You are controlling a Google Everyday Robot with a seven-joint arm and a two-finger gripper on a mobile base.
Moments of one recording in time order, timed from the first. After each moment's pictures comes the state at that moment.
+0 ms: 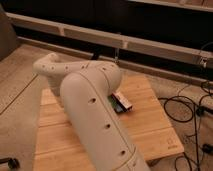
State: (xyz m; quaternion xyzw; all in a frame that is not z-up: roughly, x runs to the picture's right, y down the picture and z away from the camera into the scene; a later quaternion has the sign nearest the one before) arm -0.219 0.060 0.838 -0.32 0.24 0.35 0.85
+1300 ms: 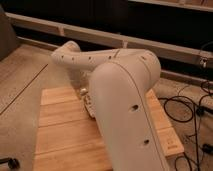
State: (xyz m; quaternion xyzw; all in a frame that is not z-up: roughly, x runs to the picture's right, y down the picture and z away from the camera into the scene) arm -0.091 0.028 0.801 -0.25 0.30 0.49 0.78
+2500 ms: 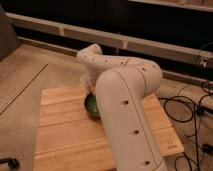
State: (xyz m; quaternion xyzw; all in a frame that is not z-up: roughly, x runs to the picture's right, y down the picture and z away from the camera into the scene) arm -0.033 0.019 0.885 -0.25 0.30 0.57 0.72
